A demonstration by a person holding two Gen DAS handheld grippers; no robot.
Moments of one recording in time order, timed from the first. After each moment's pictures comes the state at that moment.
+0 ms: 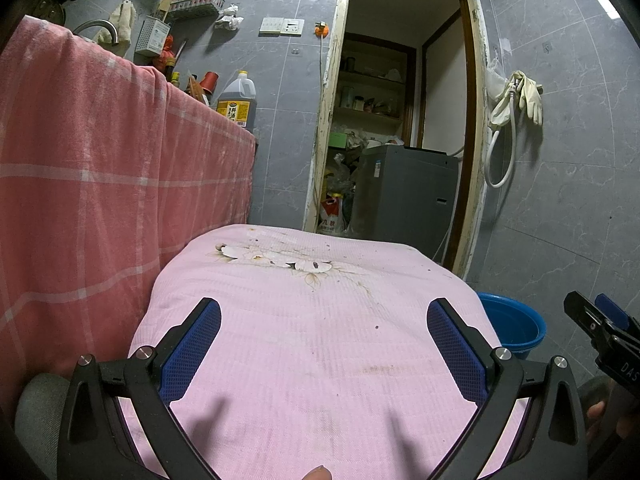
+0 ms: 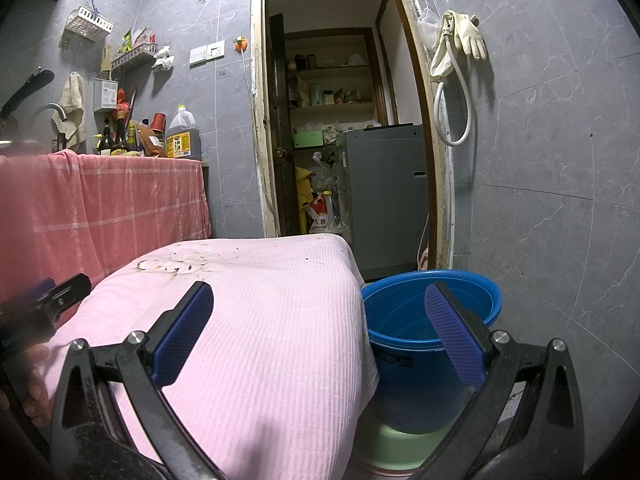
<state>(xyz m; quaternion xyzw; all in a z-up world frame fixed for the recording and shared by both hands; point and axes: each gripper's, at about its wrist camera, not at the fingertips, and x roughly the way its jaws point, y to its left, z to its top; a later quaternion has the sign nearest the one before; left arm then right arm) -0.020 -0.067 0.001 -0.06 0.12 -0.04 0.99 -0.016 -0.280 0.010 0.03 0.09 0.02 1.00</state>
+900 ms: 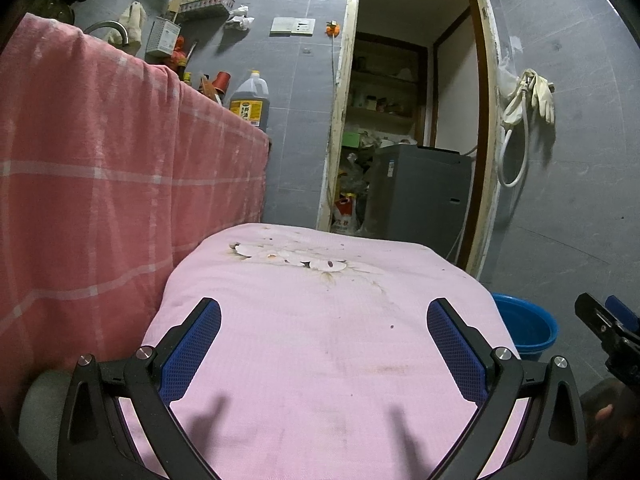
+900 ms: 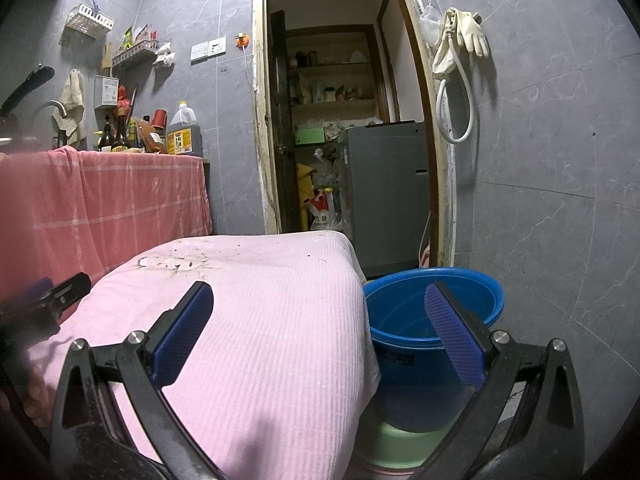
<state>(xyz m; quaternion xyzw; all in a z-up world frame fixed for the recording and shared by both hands) -0.022 -0.072 -0.003 -0.06 0.12 -0.01 0.99 -0.016 -0.275 0.007 0.03 0.09 0.02 0.99</state>
